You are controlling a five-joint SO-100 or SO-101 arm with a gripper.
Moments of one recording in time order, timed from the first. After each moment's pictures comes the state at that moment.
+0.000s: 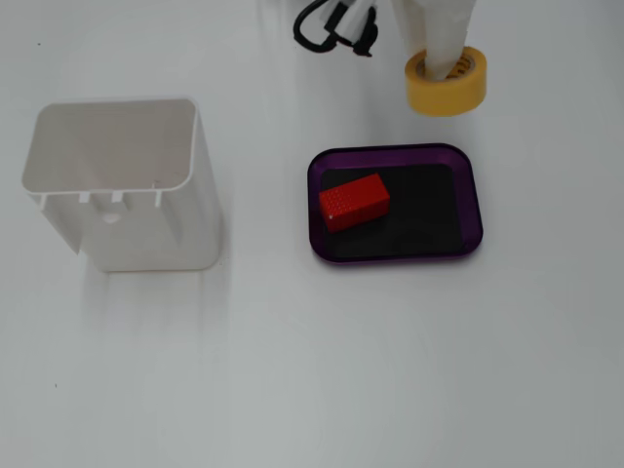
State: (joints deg) arm -14.1 104.6 90.1 73.8 -14.9
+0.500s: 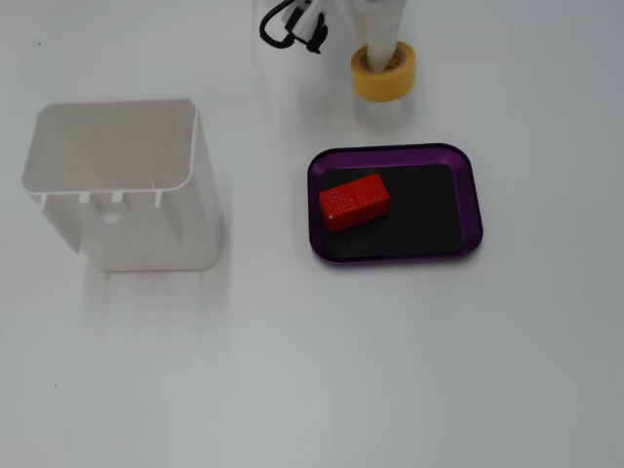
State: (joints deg) arm -10.5 128.9 136.5 57.2 -14.9
